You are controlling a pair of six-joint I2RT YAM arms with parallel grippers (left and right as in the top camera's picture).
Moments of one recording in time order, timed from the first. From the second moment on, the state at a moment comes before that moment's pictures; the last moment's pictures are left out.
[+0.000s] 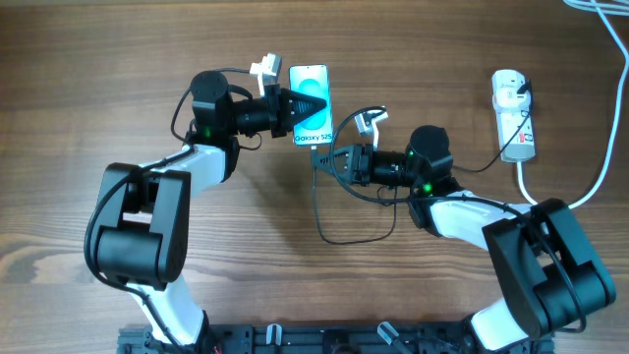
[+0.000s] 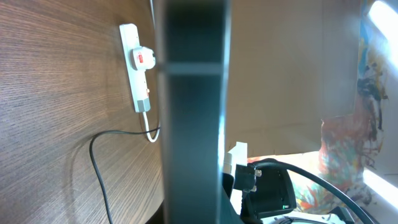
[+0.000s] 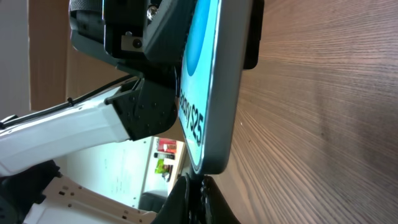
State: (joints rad) left arm -0.18 1.93 0.93 0.90 1.22 -1.31; right arm 0.38 1.72 0.59 1.00 -1.03 1.18
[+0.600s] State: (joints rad) left arm -0.18 1.93 0.93 0.90 1.22 -1.31; right arm 0.38 1.72 0.59 1.01 -1.03 1.18
